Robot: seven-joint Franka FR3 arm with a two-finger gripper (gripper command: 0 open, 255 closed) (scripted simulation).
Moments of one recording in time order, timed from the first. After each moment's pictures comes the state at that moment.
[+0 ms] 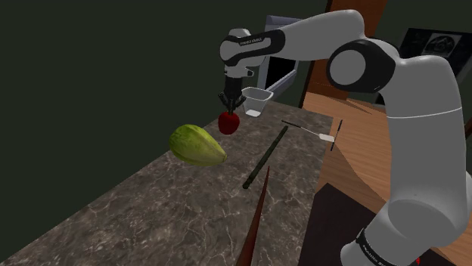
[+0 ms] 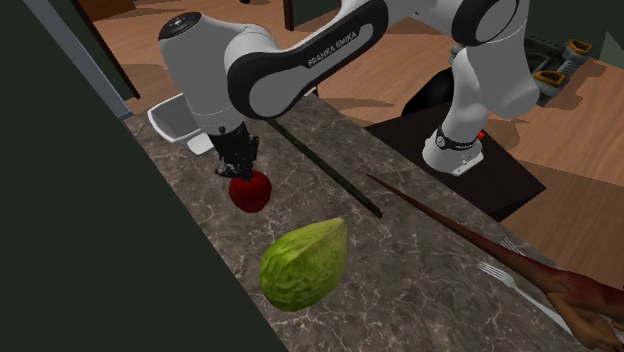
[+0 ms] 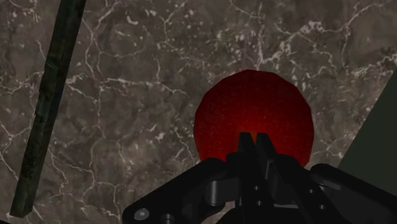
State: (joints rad) arm -0.07 0.55 0.05 -1.33 0.08 1.81 0.81
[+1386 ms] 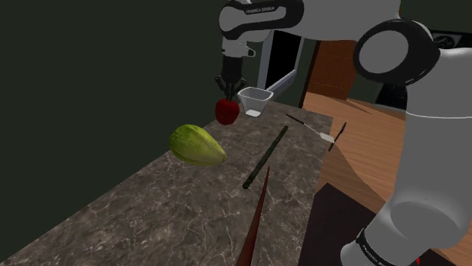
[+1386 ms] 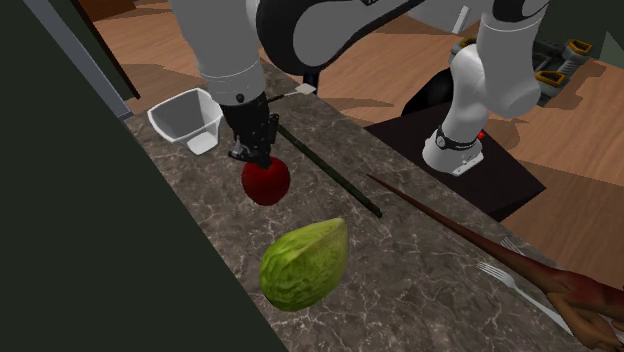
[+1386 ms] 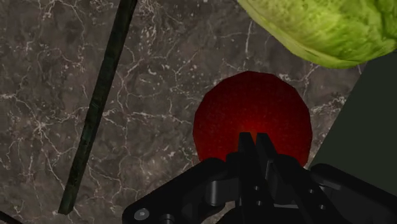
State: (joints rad) arm -0.02 0.37 0.07 -1.37 0.08 1.68 0.90
